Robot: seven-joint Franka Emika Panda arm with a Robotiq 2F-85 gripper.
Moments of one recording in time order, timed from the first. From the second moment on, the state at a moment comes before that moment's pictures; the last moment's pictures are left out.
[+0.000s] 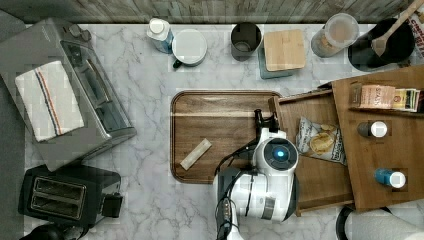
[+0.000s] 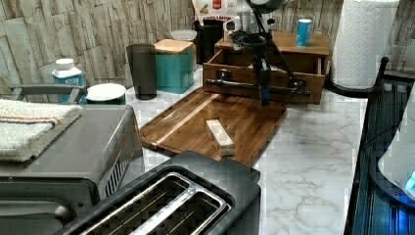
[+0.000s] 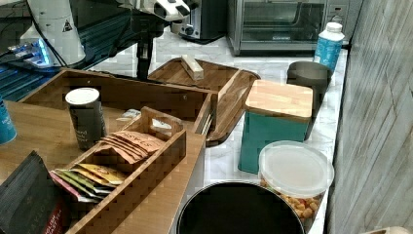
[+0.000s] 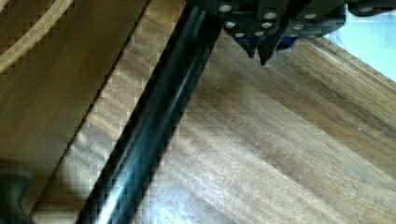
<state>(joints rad) -0.14 0.03 -0.10 -2.55 -0.08 0.82 -1.55</state>
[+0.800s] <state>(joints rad) -0.16 0.08 -0.17 -2.49 0.02 0.87 -1.64</state>
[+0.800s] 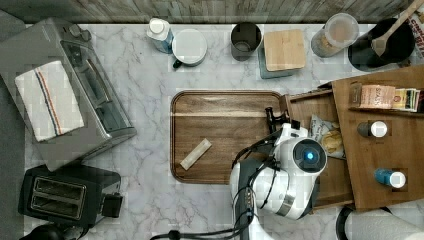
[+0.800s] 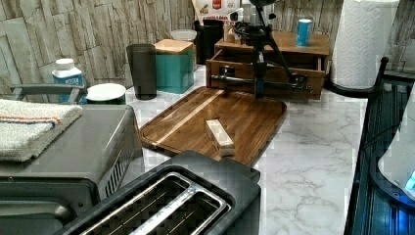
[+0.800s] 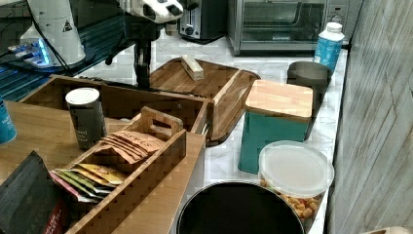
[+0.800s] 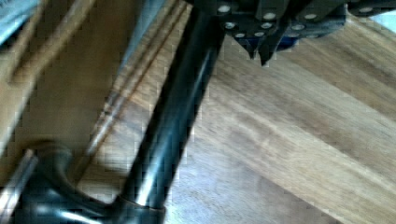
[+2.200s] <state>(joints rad) -0.25 0.44 -0.28 -1.94 0.10 0.54 -1.89</state>
